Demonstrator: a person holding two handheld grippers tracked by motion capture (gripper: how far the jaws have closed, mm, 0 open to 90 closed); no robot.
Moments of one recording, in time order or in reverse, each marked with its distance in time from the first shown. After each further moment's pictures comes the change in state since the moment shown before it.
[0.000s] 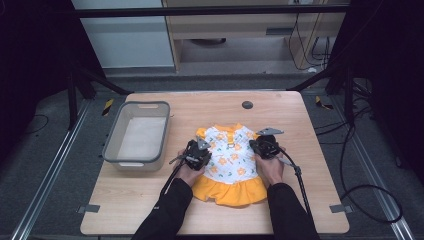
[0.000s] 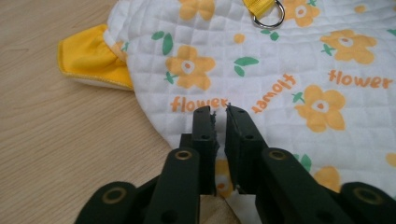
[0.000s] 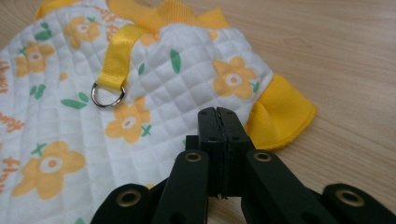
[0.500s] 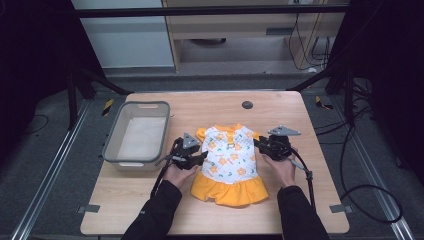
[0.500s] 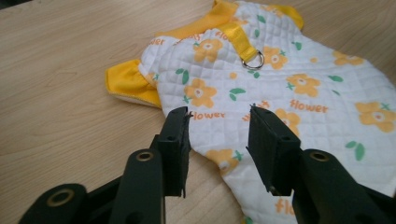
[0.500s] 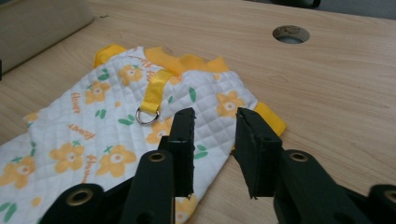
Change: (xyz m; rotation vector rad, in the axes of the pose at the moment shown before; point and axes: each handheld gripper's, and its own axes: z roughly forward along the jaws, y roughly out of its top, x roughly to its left) left arm 0.010 0.002 -0.054 -0.118 -0.037 -0.054; right arm -0.003 0.010 -0.057 -0.113 0.048 0.015
